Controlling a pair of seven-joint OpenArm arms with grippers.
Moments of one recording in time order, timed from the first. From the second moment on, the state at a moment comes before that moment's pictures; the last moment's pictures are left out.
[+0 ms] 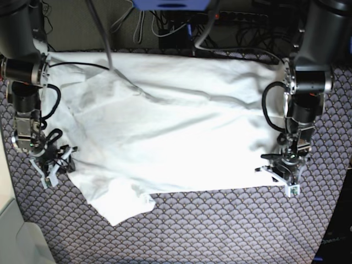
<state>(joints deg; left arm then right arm) -38.1 -15.4 0.7 17.7 -12.9 -8.1 3.1 32.9 22.1 9.2 25.6 -9.2 36.0 -2.4</state>
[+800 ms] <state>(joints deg) -32.5 -15.7 0.5 35.7 -12.9 -7.5 16.3 27.3 22.7 7.8 42.2 -9.1 36.1 -2.7</state>
